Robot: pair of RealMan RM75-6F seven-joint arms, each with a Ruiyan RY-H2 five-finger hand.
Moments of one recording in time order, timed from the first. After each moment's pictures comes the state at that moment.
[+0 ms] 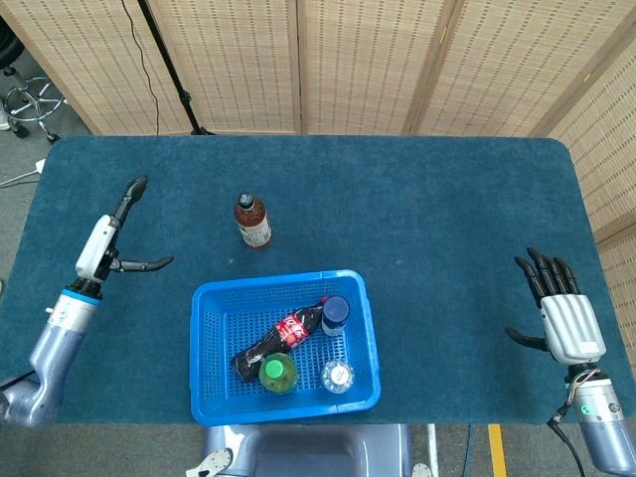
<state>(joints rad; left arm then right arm) -0.58 -1.34 -0.14 -1.30 1.38 1.24 -1.03 0.22 -1.16 0.10 -1.54 -1.50 1.40 0.06</state>
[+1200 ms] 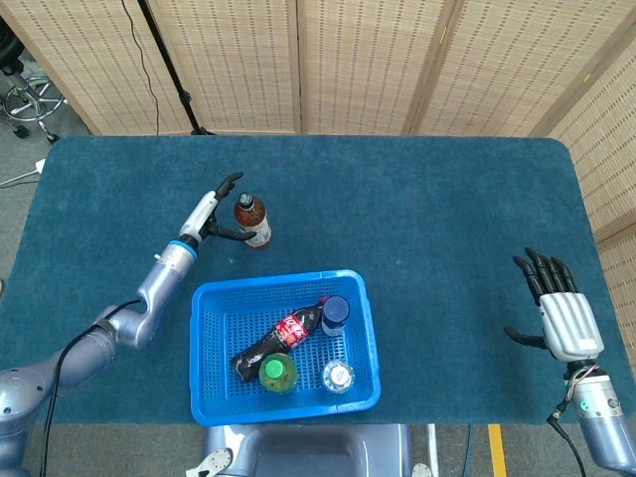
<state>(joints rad) -0.94 -1.72 -0.30 -0.79 1.27 0.63 -1.06 0.24 -1.16 0.10 -1.53 -1.48 1.37 0.09</state>
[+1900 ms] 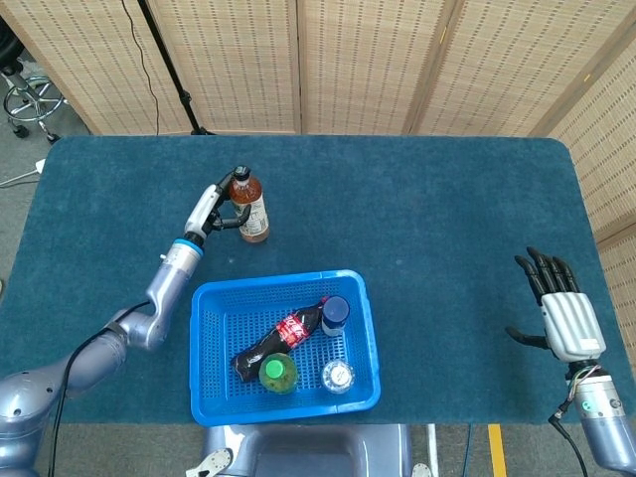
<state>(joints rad) -0.93 -1.75 -0.36 -0.81 1.25 0.73 -1.07 0.23 -1.16 0.10 -1.53 -1.49 1.37 0.10</state>
